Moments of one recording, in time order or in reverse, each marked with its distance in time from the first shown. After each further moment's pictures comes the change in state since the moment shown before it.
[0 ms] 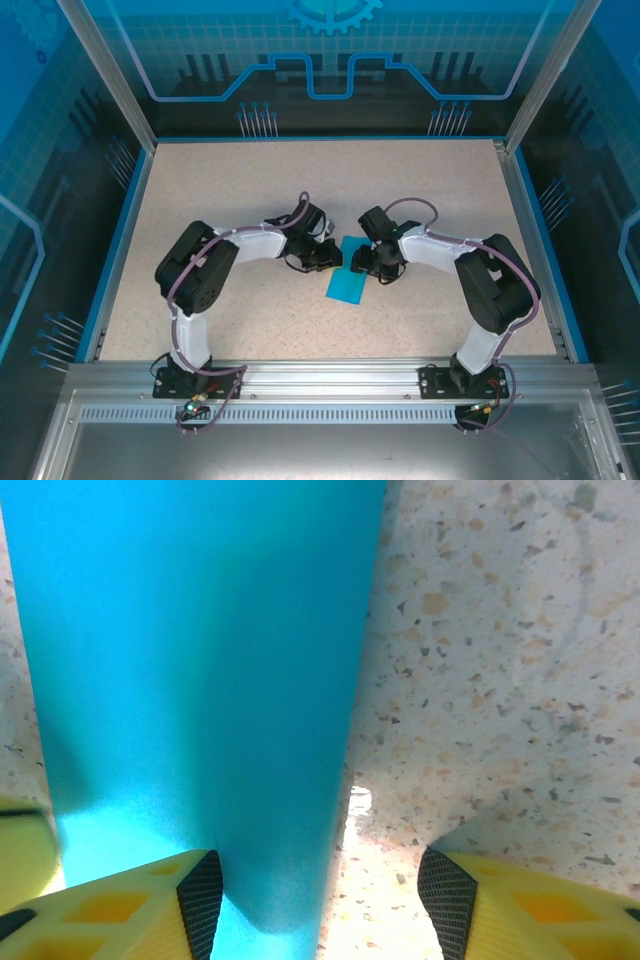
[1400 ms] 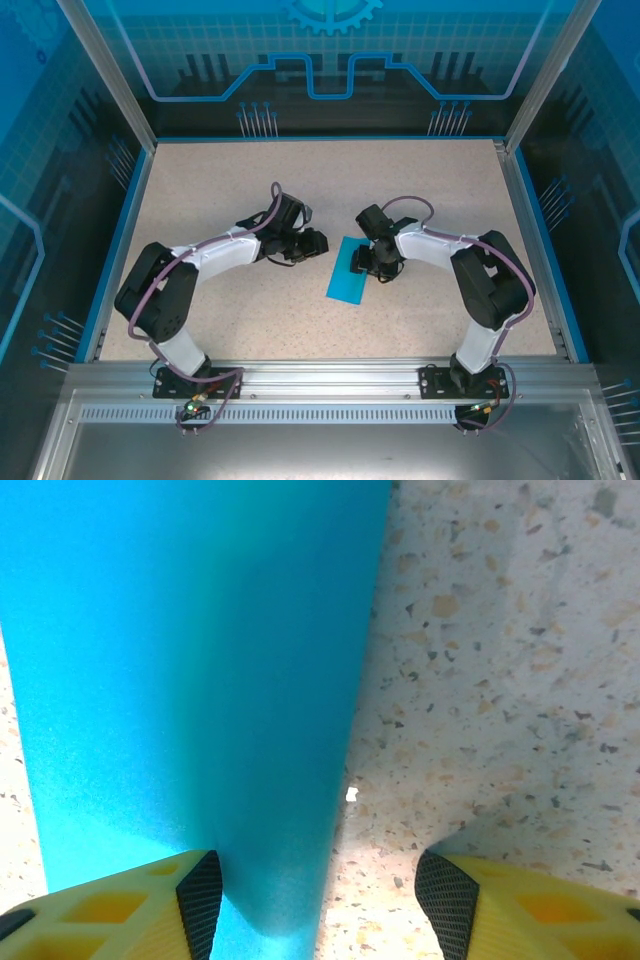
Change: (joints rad) left arm 0.050 -0.229 -0.114 -0.011 -0.129 -0.048; right arm 0.001 0.035 0.044 -0.053 0.006 -0.035
